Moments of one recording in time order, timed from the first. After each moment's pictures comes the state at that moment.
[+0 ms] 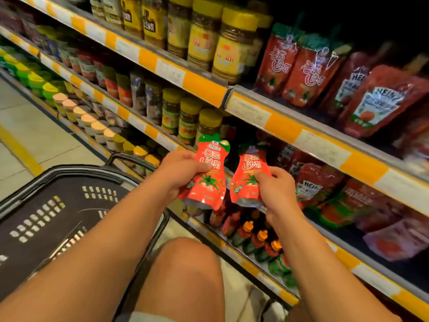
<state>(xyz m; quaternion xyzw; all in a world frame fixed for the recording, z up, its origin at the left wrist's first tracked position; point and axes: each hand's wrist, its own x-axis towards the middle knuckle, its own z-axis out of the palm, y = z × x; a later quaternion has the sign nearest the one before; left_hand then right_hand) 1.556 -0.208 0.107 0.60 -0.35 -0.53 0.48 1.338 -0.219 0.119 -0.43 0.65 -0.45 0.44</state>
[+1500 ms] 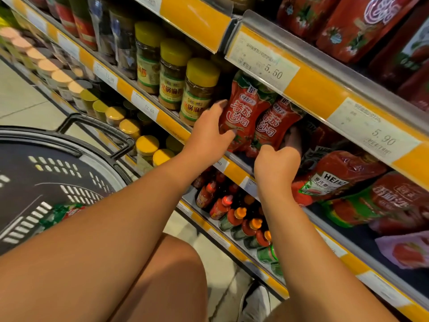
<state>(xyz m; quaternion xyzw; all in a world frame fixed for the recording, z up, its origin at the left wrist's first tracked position) 1.488 -0.311 0.049 0.60 -0.58 -0.31 0.46 1.341 -0.292 0.061 -0.48 0.65 -0.52 0.27</state>
